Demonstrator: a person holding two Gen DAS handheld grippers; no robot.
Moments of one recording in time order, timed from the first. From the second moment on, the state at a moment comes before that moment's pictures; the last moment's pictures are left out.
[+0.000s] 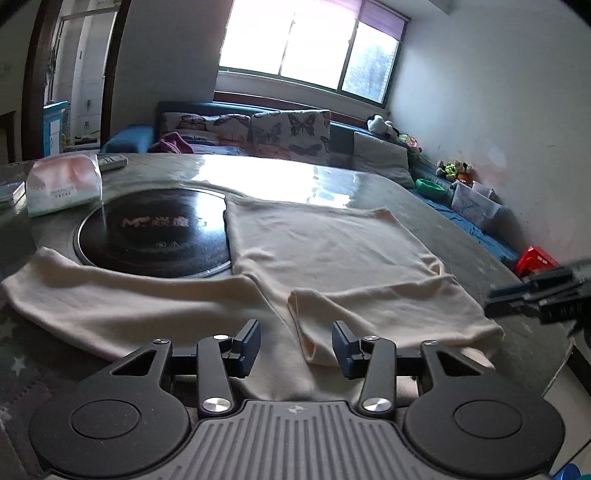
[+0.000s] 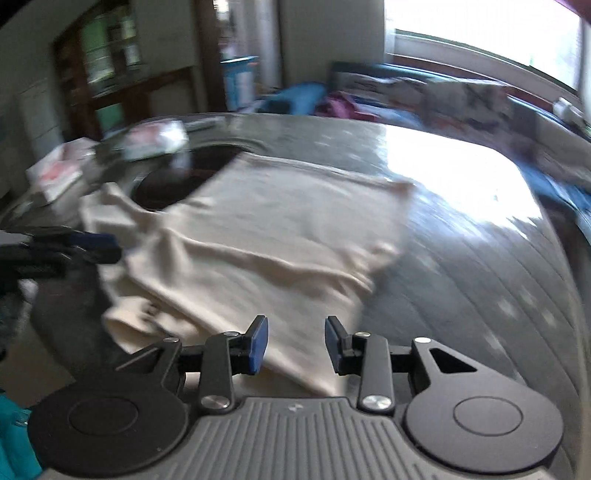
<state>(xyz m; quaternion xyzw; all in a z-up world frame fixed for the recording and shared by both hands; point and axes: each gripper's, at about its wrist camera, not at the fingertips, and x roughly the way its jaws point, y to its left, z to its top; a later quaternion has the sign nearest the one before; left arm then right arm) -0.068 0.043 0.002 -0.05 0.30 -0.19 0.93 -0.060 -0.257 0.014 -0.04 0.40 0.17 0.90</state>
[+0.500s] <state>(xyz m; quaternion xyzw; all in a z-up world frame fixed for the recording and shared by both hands) -0.064 0.014 -0.012 0.00 0.32 -0.20 0.93 -0.075 -0.293 -0.002 0.01 0.38 0.13 0.91</state>
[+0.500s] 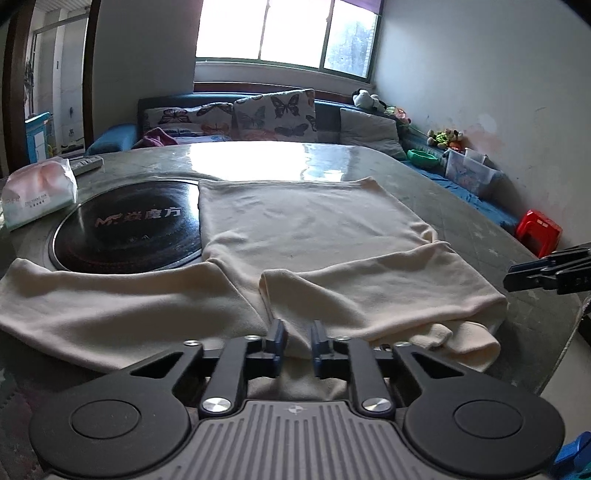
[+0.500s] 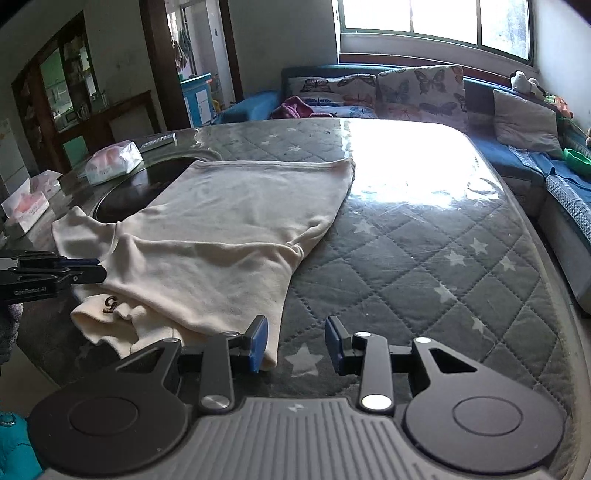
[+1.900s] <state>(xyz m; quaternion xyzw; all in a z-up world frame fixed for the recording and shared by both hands) -0.017 -0.001 -0.016 -0.01 0.33 -0.20 0.92 -0.006 -0.242 -0.019 -0.05 0.37 0.19 0.91</state>
